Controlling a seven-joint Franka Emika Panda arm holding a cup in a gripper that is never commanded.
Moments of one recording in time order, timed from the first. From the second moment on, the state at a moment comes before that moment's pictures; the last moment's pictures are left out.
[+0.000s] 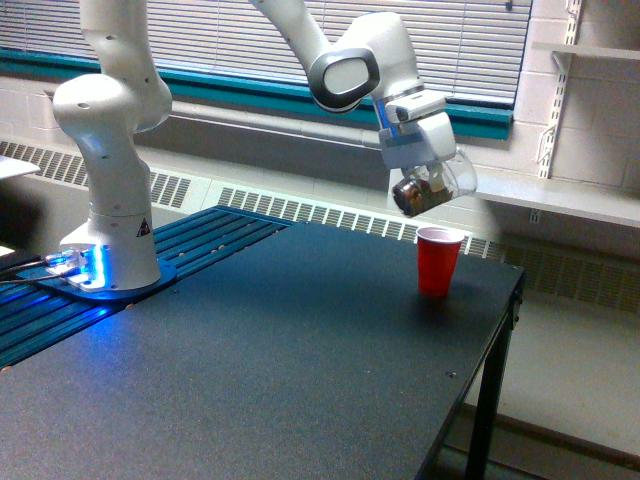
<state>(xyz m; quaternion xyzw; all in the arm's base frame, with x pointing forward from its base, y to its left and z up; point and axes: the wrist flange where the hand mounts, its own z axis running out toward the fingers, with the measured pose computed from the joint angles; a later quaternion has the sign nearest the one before) 0.500 0.141 0.350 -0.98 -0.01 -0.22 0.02</state>
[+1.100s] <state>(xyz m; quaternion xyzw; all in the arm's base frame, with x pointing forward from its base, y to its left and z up) 0.460 0.178 0.312 -0.97 -0.13 -0.18 -0.03</state>
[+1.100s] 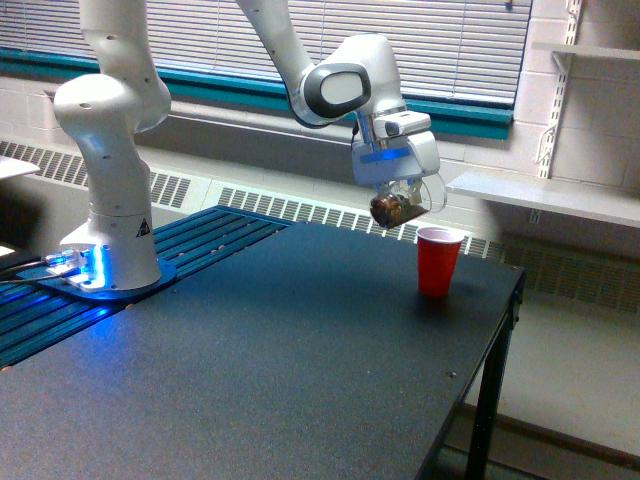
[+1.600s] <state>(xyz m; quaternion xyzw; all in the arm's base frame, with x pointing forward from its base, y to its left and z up) 0.463 0.193 0.304 -0.97 -0.16 -0.17 -0.05</state>
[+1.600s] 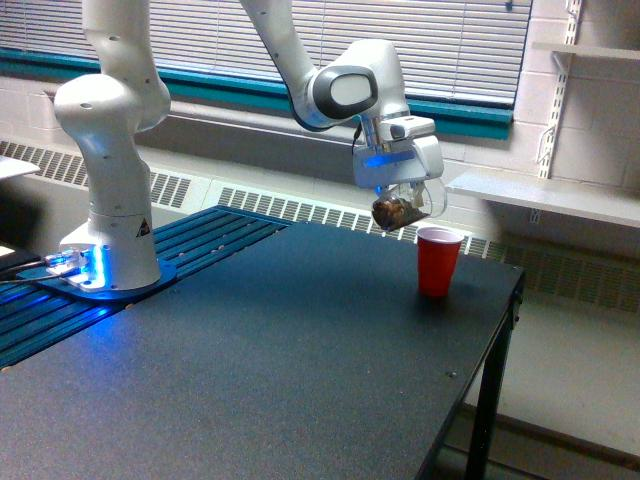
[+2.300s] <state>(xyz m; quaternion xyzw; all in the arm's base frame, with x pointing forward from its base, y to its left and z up) 0.473 0.222 0.298 -0.96 -0.20 -0.16 -0.09</state>
